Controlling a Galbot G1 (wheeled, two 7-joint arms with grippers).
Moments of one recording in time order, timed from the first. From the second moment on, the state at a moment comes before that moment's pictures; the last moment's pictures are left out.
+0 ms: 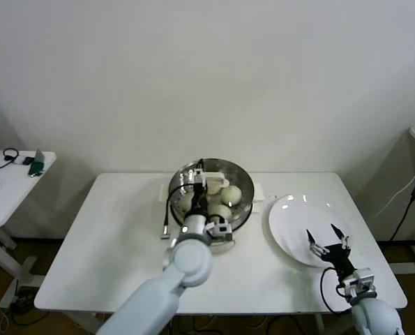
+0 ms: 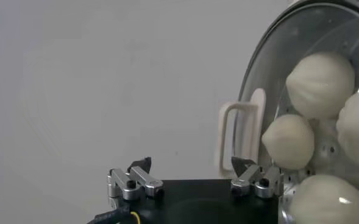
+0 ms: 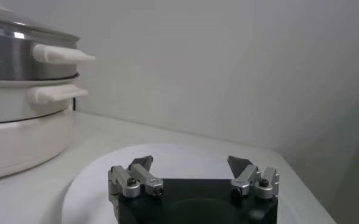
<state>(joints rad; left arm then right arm) 0.80 -1.32 0.20 -1.79 1.27 0.74 0.23 -1.30 1.19 0.67 1.49 0.21 0.12 -0.25</state>
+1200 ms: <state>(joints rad) 1.42 -1.31 -0.55 -2.02 0.19 0.26 -0.10 -1.38 1.17 0.69 1.60 0.29 0.15 -0.27</state>
